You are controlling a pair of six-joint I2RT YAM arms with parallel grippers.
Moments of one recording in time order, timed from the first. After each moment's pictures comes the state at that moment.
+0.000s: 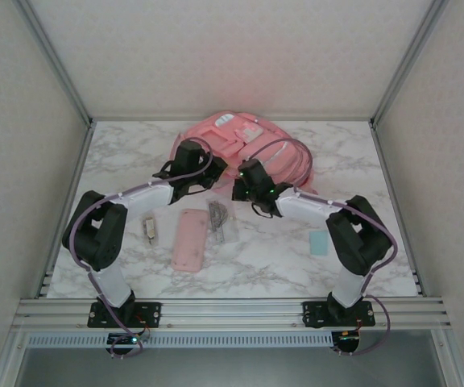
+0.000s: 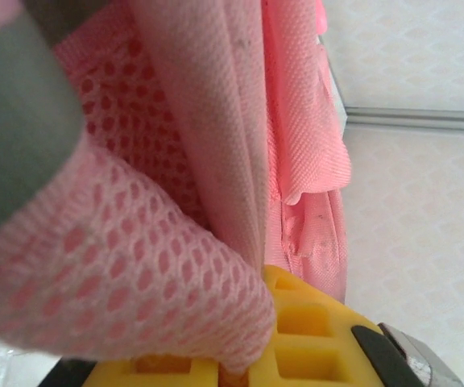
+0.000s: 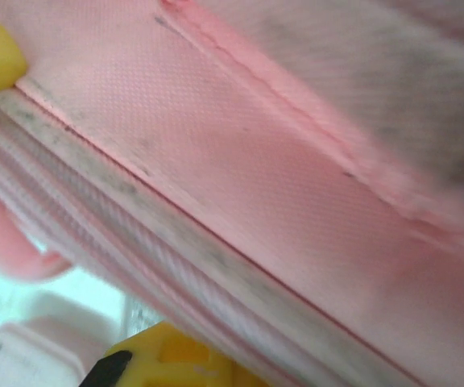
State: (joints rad) left arm -0.51 1.77 1.12 0.09 0.27 -1.26; right arm 0.69 1.73 1.09 -0.16 0.02 0.59
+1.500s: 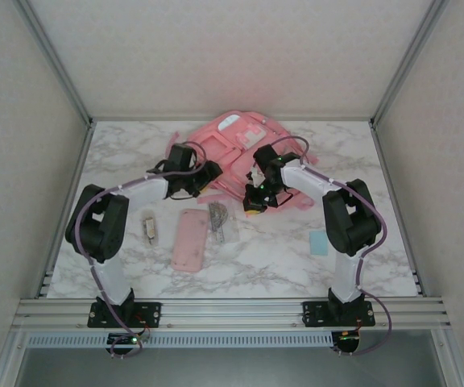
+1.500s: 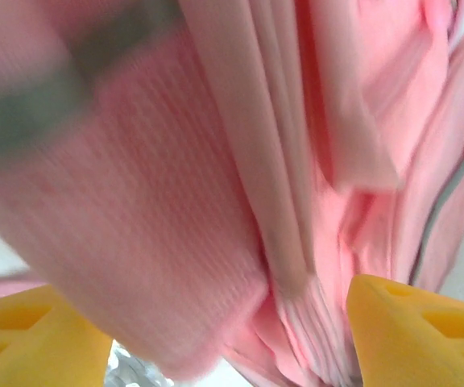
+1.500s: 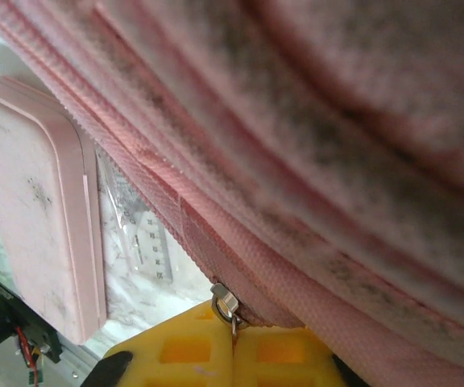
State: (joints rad) left arm -0.45 1.81 1.11 -0.08 0.33 -1.03; right arm 0.54 1.92 1.41 -0.91 -0.50 0.40
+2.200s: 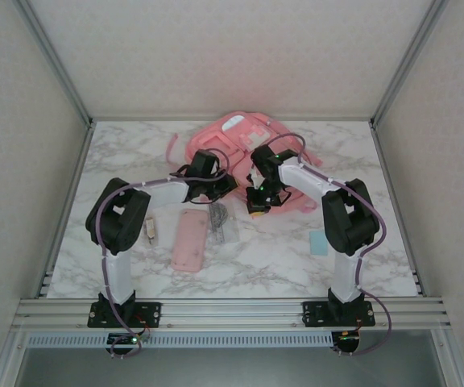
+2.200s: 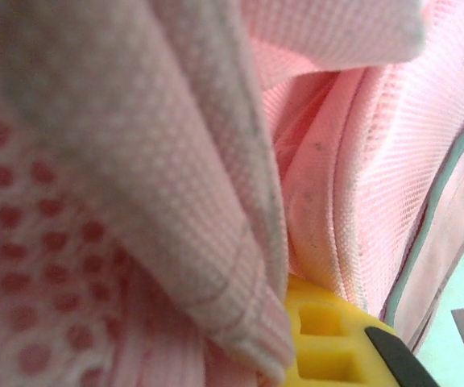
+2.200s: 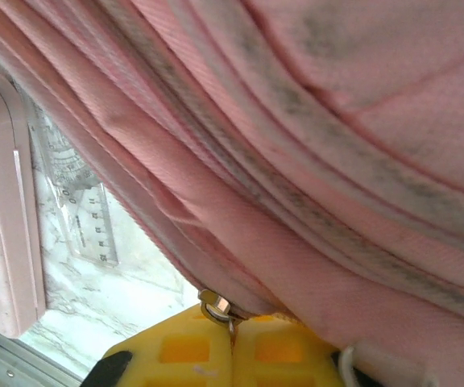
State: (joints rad) left arm -0.55 1.96 1.22 -0.05 0.36 -0.97; right arm 0.55 1.93 1.46 -1.02 -0.37 0.30
